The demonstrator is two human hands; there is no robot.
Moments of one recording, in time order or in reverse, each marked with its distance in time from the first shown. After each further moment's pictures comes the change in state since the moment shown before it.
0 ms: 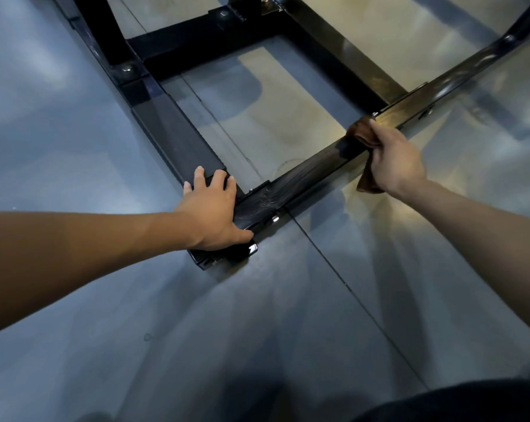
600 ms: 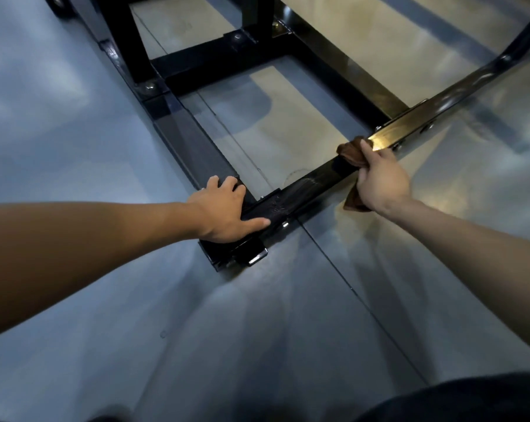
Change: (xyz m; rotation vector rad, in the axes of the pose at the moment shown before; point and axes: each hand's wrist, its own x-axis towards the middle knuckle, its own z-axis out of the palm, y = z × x) left_hand -0.012 -0.006 -0.026 0.005 -0.043 0.015; right_hand -0.023 -0.039 0.001 -0.104 -0.043 0.048
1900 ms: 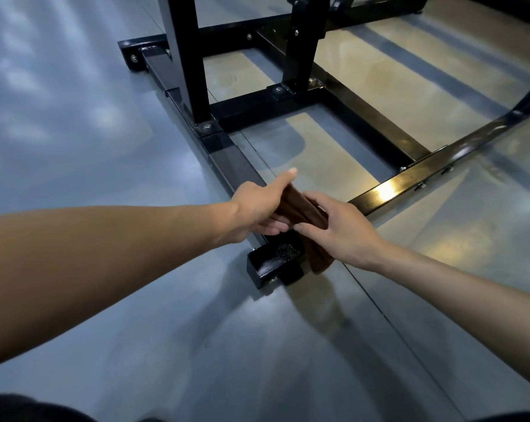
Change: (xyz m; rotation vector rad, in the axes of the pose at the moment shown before) left_hand -0.057 -0.007 -0.058 -1.407 0.082 -0.255; right_hand -0.093 -0.148 -0.039 0.412 -0.245 -0.441
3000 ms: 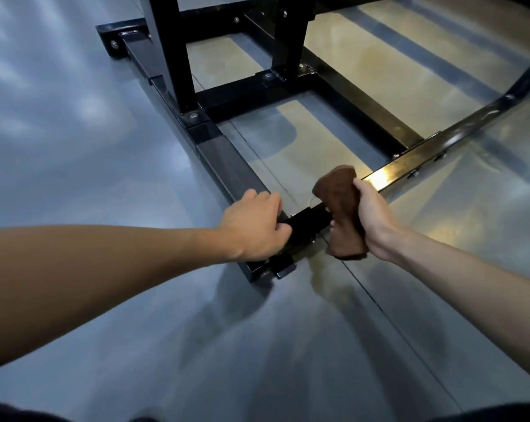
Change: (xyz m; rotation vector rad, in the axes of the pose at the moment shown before) left_hand 0.002 -0.035 0.013 1.094 0.061 0.498; right_hand 0.002 0.026 -0.015 0.961 0.214 0.783
